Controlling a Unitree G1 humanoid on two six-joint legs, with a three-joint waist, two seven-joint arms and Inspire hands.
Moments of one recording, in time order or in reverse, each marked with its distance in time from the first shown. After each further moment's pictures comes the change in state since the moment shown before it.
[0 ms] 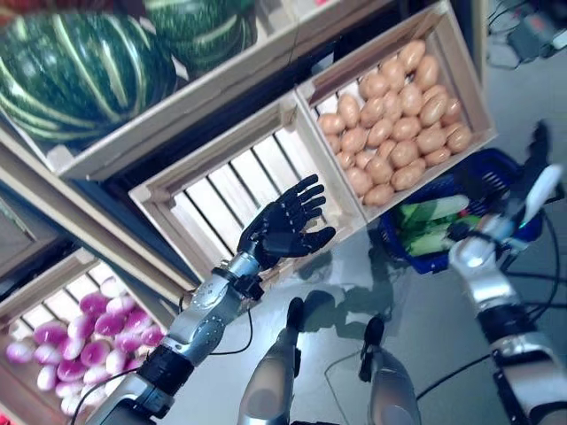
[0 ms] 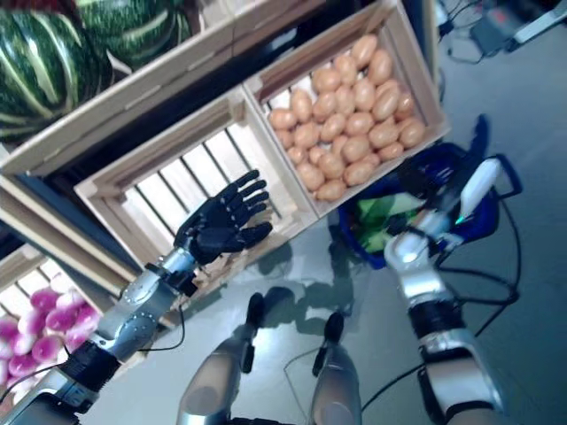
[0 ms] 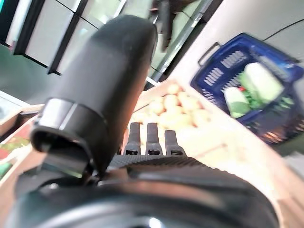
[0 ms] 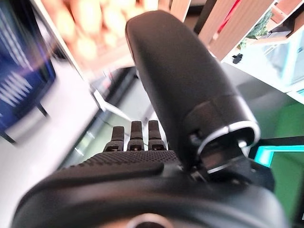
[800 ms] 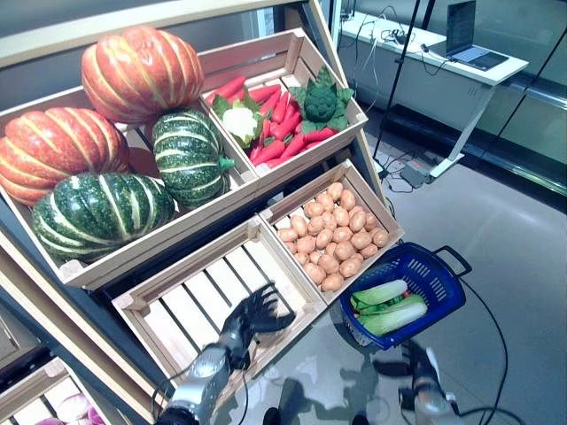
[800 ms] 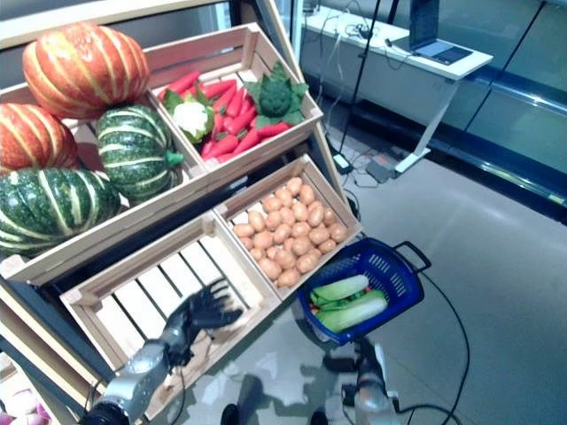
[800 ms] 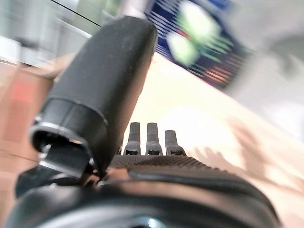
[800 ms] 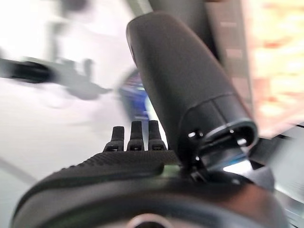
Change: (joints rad) left arm 0.286 -0.165 0.098 0.752 0.415 0.053 0.041; right arm 0.472 0.228 0.088 0.592 0.052 0.153 0.564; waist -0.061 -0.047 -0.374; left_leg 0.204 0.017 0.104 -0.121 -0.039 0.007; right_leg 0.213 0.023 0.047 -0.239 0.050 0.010
